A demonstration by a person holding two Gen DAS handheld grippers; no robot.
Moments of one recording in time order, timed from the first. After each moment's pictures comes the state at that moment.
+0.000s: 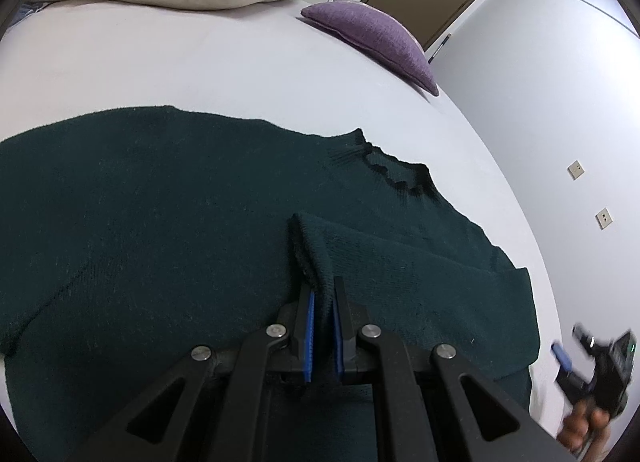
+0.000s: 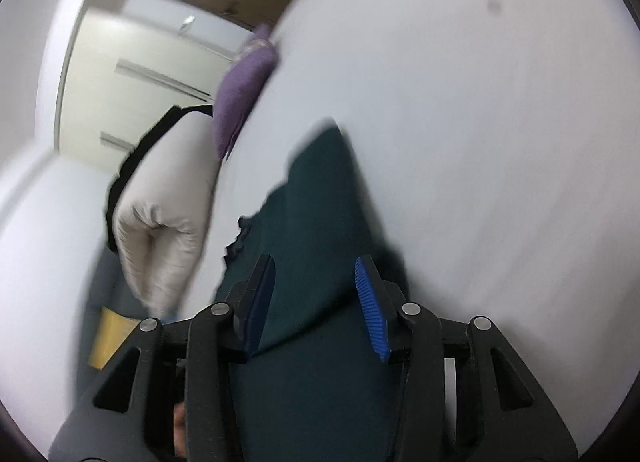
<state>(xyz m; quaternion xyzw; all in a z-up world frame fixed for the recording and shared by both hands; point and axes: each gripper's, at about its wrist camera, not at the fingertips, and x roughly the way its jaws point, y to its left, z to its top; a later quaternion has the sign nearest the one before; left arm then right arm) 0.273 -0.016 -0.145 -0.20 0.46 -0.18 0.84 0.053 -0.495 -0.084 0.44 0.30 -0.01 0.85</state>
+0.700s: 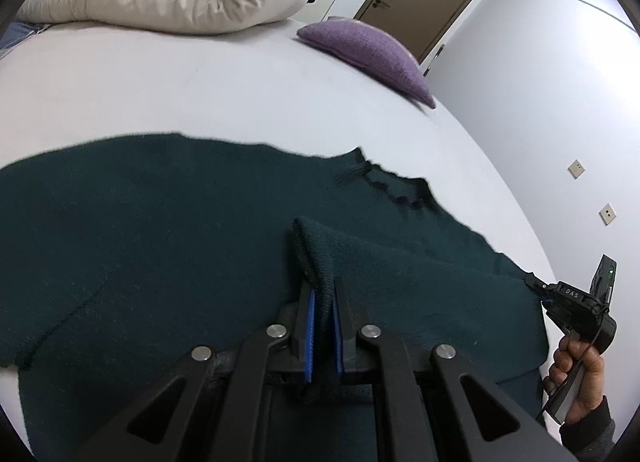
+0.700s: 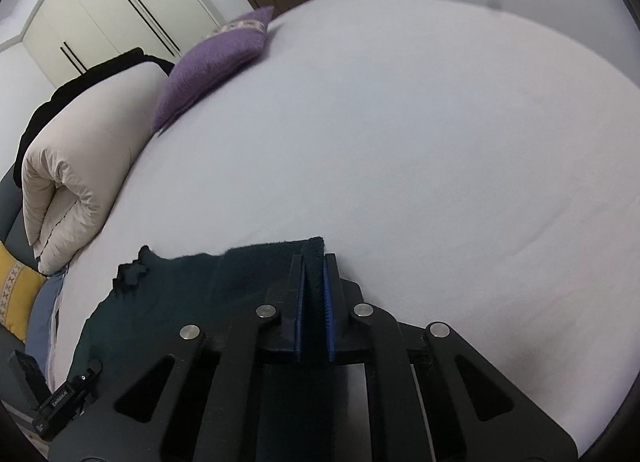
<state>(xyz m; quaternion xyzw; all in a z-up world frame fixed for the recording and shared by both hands) 0.270 -0.012 -0.144 -0.18 0.44 -0.16 0.86 0.198 -0.508 -0.091 0.25 0.37 -0.09 0.89</state>
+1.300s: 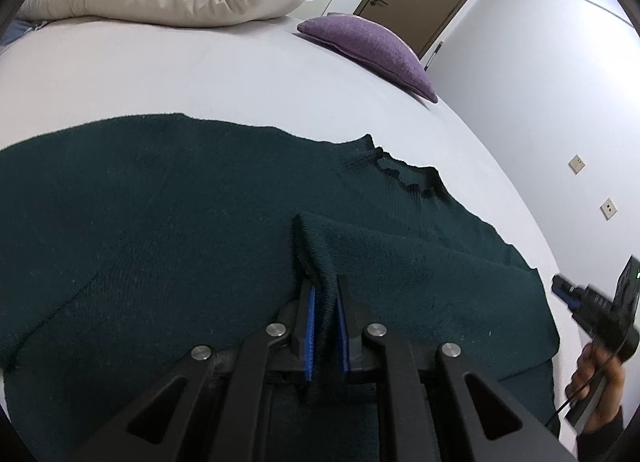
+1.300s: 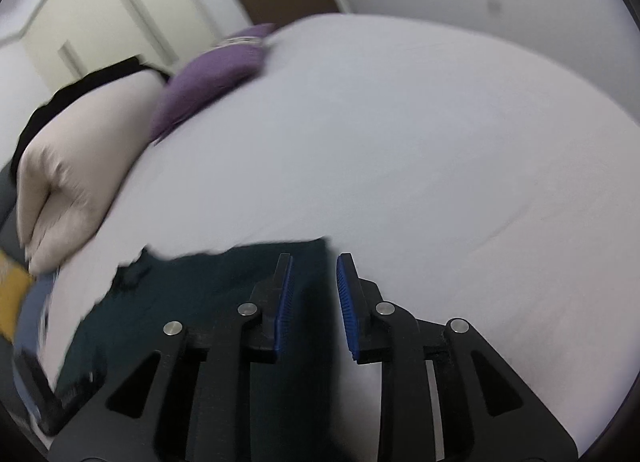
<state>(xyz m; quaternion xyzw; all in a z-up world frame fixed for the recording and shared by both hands) 0.268 -0.013 -0.156 -0.18 0.43 -0.17 0.87 0.166 -0.496 -0.071 0.22 0.35 -0.10 0.91</state>
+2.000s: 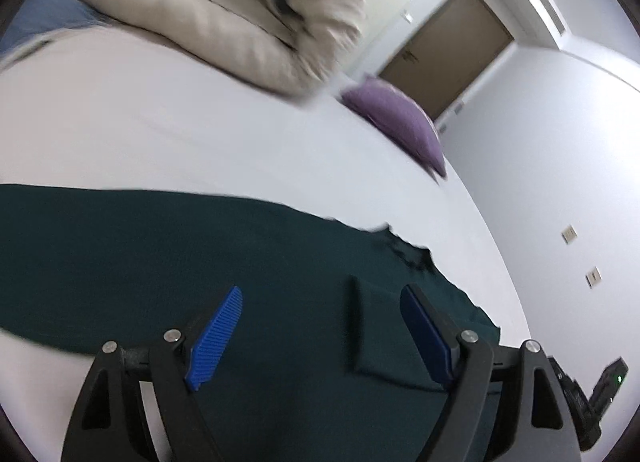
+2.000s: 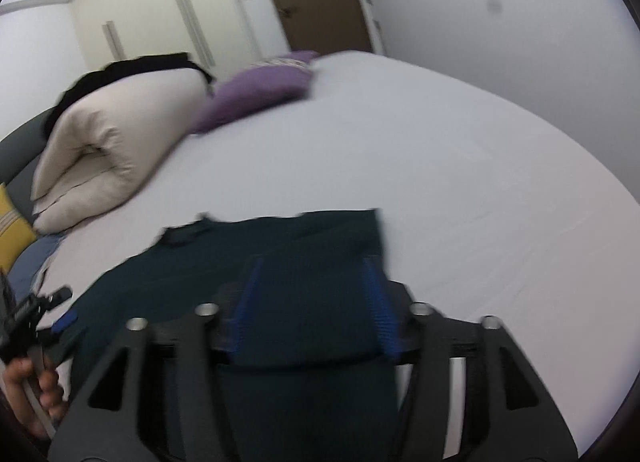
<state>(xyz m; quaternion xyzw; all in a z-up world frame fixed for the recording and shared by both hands) 0.214 0.104 -0.080 -0.27 0.37 -0.11 0.88 0.073 -0.416 -0.023 0.15 0.29 -0.08 0.94</state>
